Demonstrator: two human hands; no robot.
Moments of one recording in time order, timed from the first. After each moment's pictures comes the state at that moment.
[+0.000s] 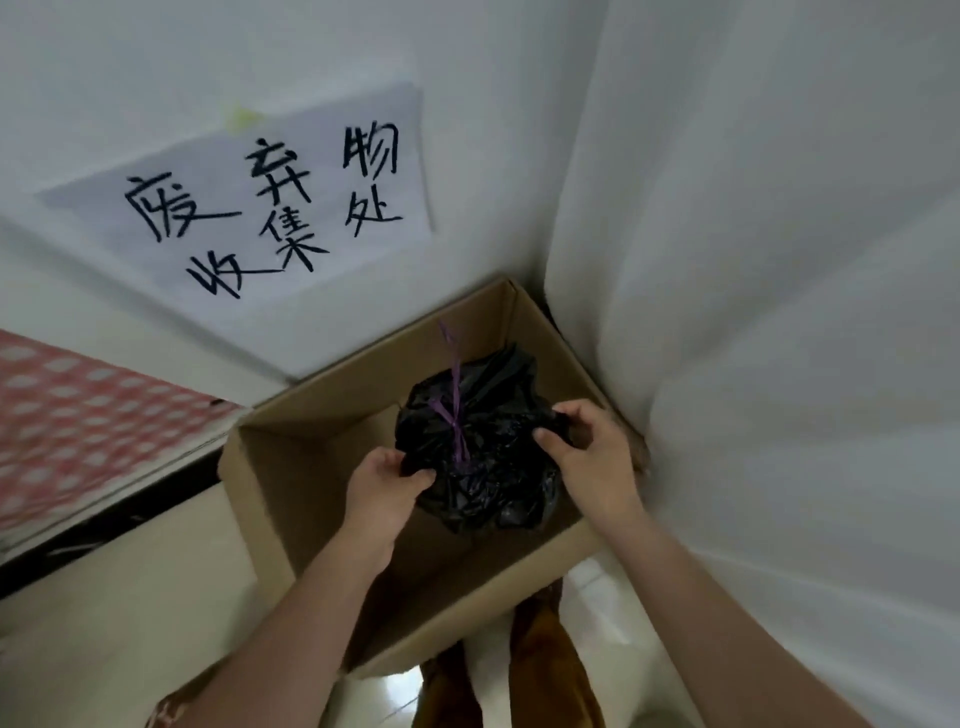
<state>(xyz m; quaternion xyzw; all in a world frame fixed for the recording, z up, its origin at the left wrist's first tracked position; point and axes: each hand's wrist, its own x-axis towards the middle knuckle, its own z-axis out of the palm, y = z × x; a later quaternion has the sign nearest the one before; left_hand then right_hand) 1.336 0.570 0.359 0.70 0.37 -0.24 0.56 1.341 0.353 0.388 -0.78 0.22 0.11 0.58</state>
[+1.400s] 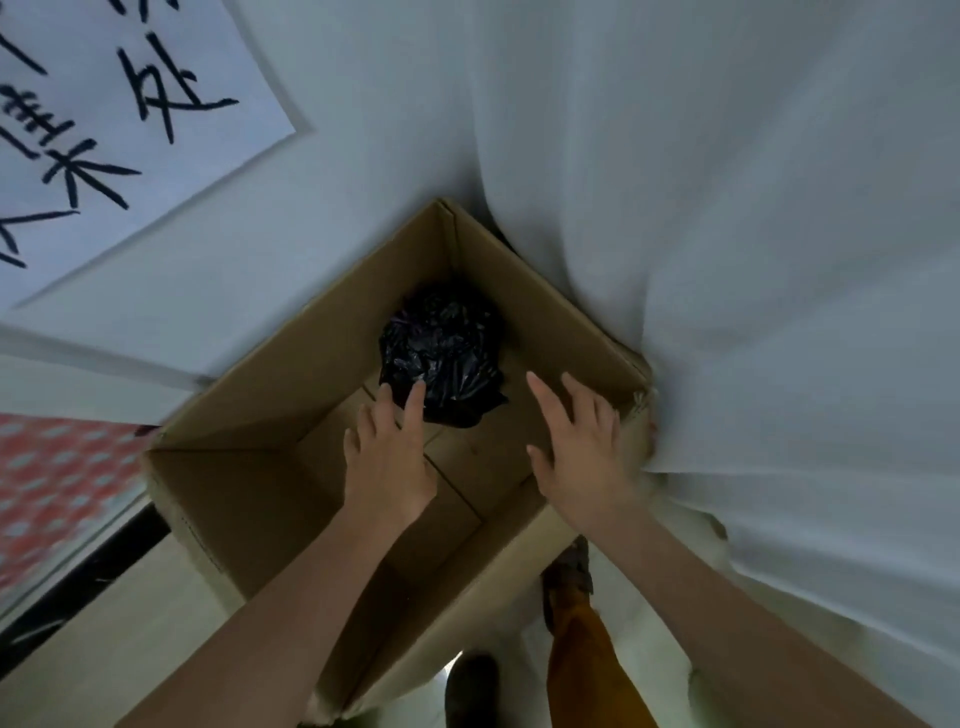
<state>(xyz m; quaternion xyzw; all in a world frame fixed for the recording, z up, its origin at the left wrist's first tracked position) 1.339 0.533 0.244 0.96 -0.09 -0.27 0.05 1.279 0.338 0.247 -0.95 0.13 0.15 0.24</state>
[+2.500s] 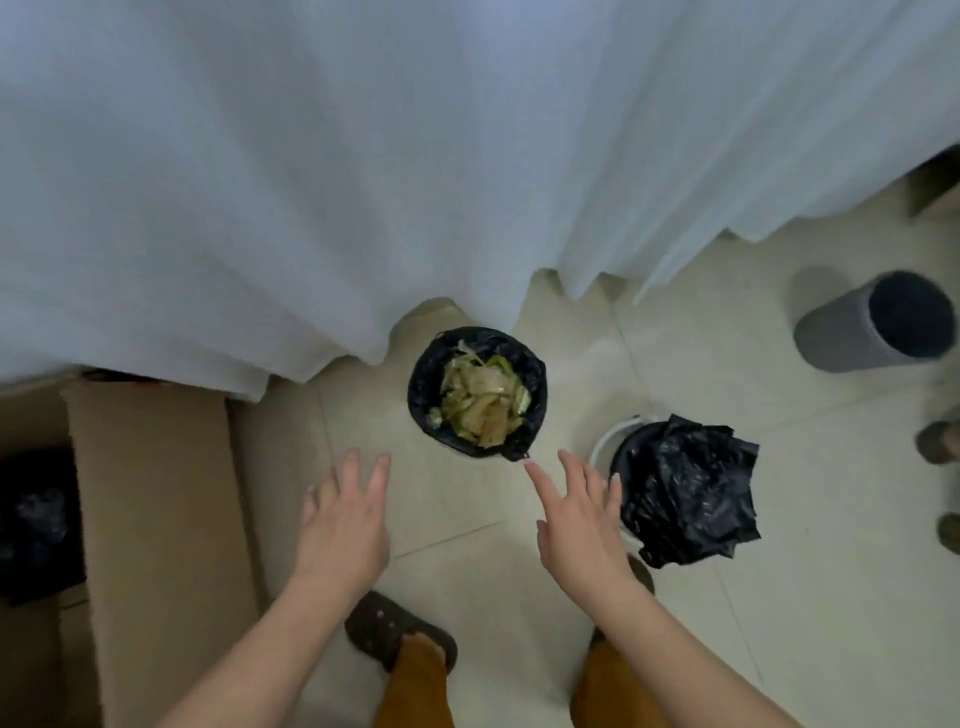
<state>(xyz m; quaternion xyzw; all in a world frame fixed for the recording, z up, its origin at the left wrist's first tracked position) 0.851 0.339 0.294 0.73 -0.61 -0.23 -0.21 0.613 0.315 0.271 -0.74 0.62 0.13 0.24</state>
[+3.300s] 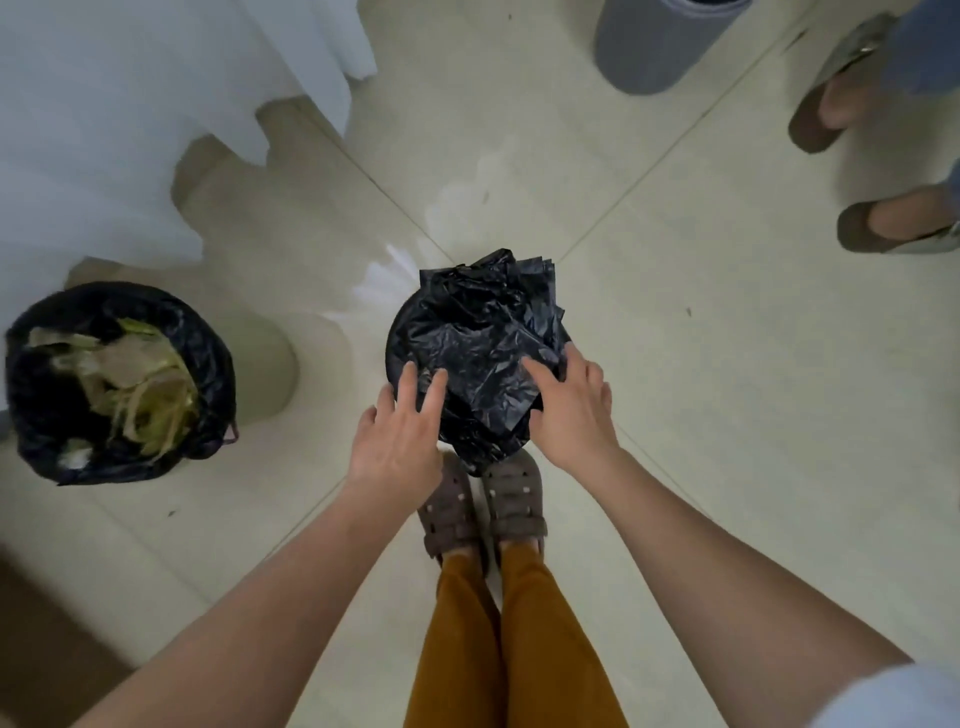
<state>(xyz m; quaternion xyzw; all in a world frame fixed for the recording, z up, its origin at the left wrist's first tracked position) 0.442 0.288 0.080 0.49 -0.78 -0.24 -0.29 0.255 0.335 0.045 -0.50 0.78 0.09 0.37</state>
